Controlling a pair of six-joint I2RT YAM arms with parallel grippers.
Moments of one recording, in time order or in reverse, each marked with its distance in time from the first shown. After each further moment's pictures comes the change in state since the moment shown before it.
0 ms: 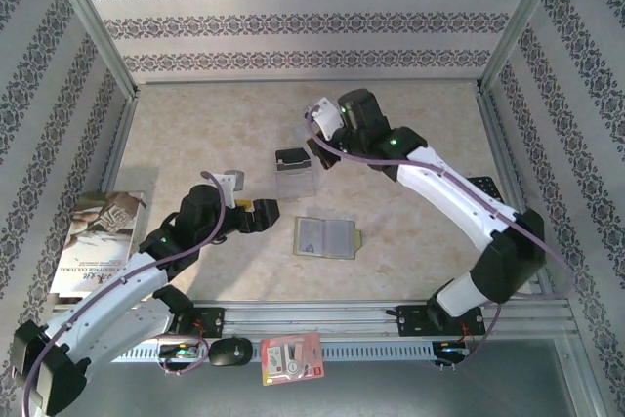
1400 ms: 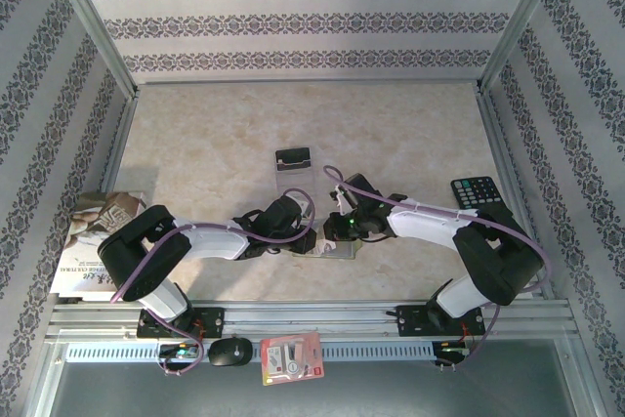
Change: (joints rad) left arm -0.286 0.822 0.098 0.373 0.005 0.004; right arm 0.058 -0.037 -0.745 0.284 -0.128 0.769
